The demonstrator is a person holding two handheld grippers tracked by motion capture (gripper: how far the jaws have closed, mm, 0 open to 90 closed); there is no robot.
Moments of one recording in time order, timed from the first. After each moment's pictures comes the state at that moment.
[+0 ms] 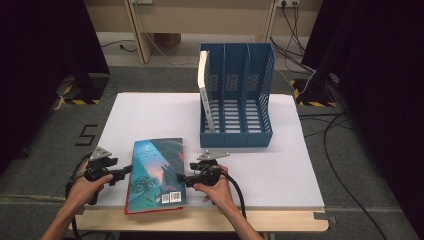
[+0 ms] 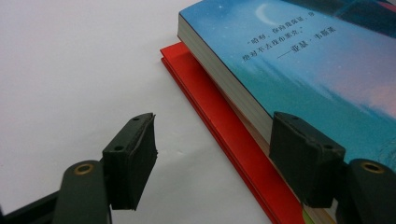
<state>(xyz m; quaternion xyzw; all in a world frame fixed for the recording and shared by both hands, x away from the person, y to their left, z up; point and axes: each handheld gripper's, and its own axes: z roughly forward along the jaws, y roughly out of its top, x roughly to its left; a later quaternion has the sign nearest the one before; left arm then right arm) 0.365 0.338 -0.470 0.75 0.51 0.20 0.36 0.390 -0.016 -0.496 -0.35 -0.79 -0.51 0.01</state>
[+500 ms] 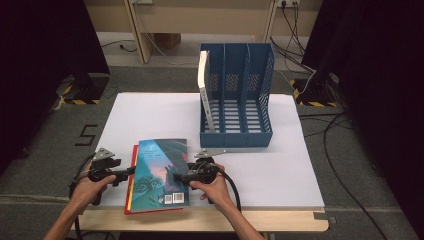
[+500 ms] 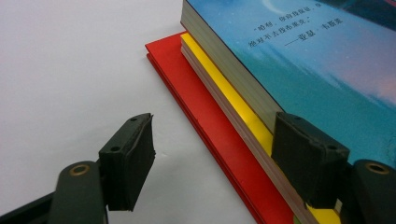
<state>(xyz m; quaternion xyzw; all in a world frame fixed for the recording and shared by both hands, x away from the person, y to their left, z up) 0.367 0.332 -0.477 0.76 0.51 0.18 0.37 0.399 -0.008 -0.502 -0.36 -0.78 -0.51 0.05</state>
